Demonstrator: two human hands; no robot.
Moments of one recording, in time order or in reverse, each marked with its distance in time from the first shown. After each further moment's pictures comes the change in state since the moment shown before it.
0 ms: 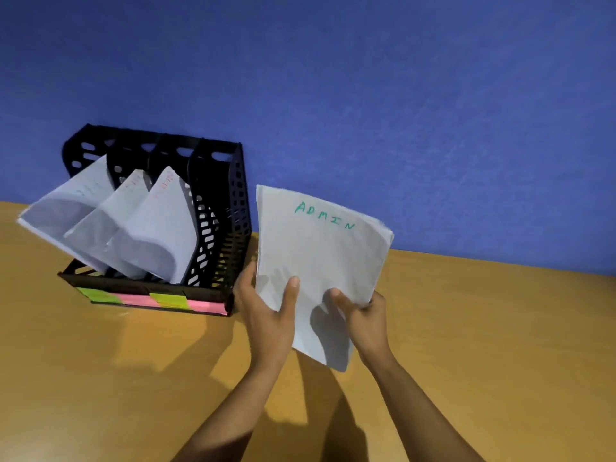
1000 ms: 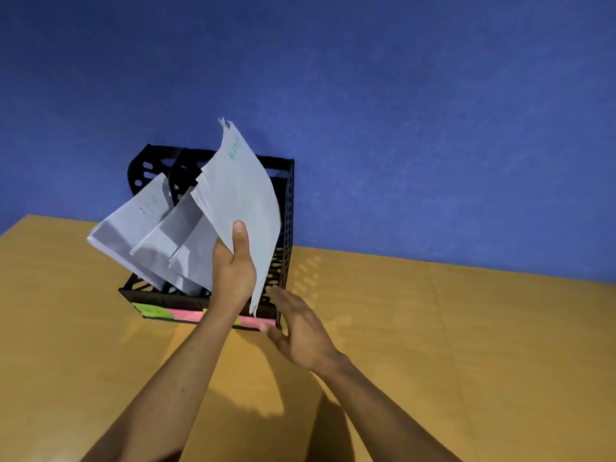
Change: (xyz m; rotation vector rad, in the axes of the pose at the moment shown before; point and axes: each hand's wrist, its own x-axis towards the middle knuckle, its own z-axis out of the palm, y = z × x) left_hand 0.149 0.027 -0.105 -0.067 -0.066 -0.004; right_hand -0.005 0.026 0.179 -0.744 -0.553 -0.467
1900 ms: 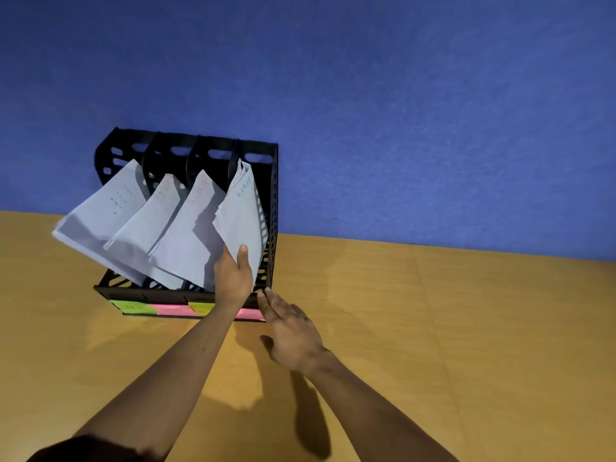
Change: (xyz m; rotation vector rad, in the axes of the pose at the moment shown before) left_hand 0.019 -0.104 0.013 0.355 -0.087 -0.117; right_hand -0.009 0.023 0.038 -0.342 -0.225 0.110
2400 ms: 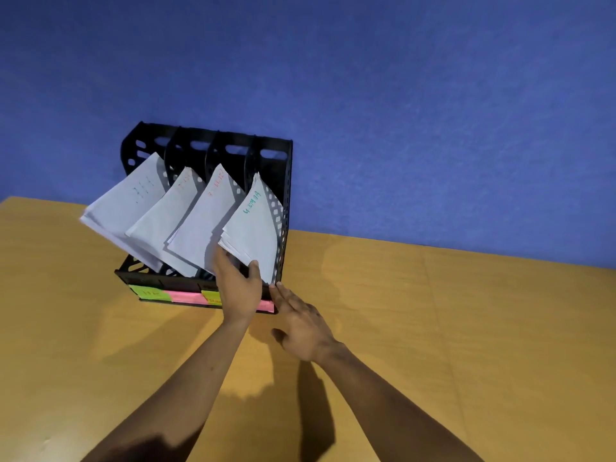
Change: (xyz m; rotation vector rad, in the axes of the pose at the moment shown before) left_hand -0.035 -0.012 -0.011 -0.088 0.148 0.088; right_hand -0.007 0.007 -0.001 0.088 -0.058 0.022
